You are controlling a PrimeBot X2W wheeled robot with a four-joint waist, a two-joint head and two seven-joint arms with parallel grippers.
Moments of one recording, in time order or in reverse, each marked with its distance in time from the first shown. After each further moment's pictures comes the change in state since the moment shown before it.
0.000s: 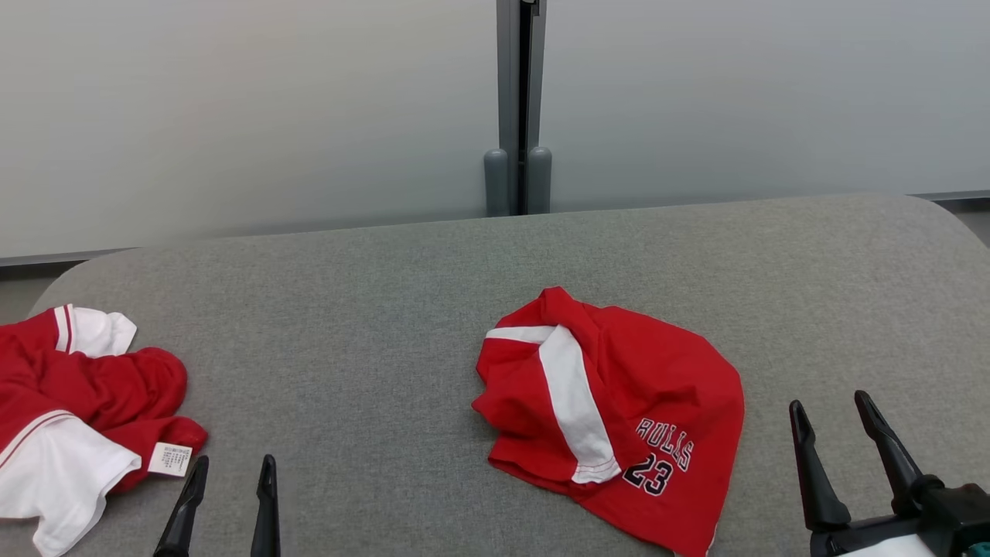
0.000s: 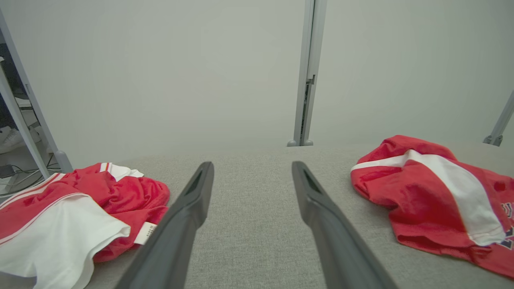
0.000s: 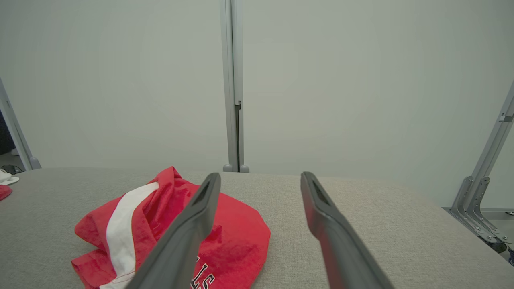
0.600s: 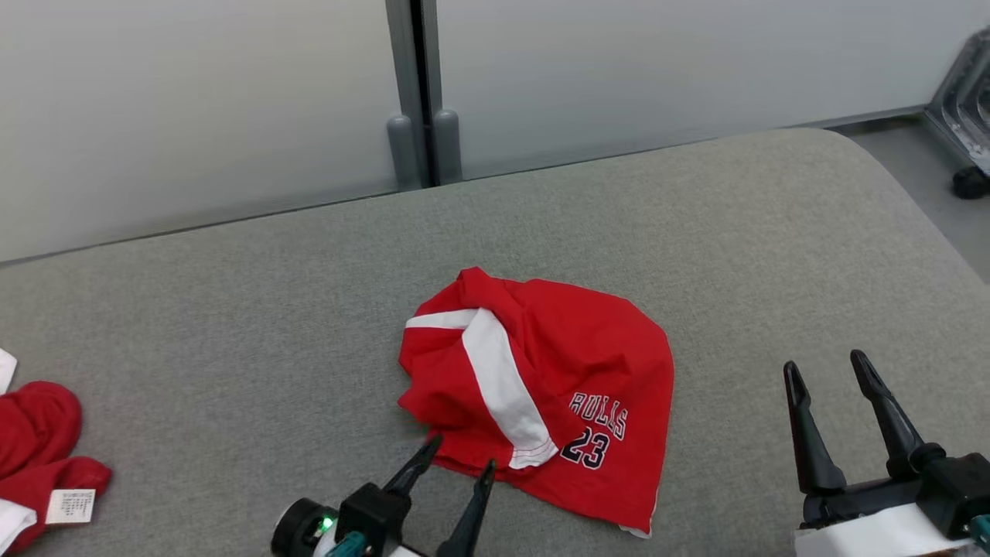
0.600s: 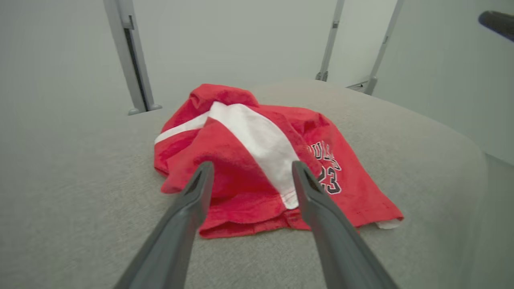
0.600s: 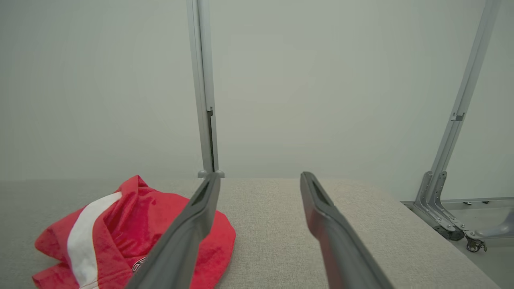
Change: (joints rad) left arm -0.224 -0.030 -0.385 0.226 -0.014 -0.073 0.062; right arm -0.053 -0.004 0.027 -0.036 0.010 0.000 0.000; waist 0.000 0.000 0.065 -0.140
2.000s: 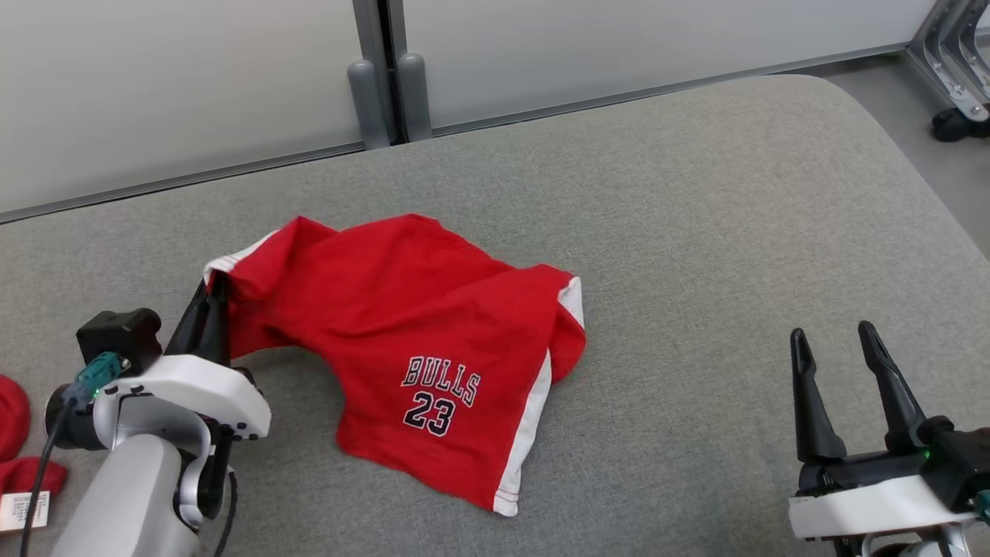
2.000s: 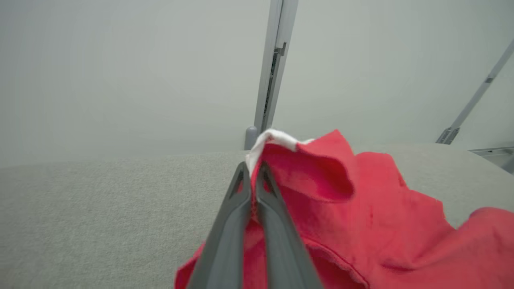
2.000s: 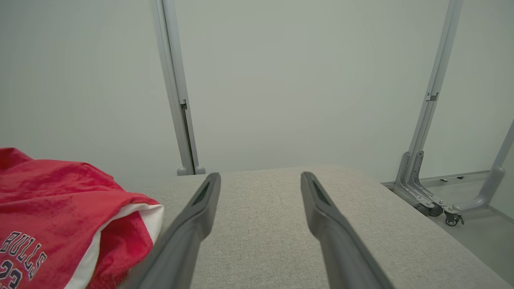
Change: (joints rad) left arm -0.357 0.205 0.152 0.169 -0.353 0.188 0.067; right arm -0.058 0.013 0.002 -0.001 0.050 0.000 0.000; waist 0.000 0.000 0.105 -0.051
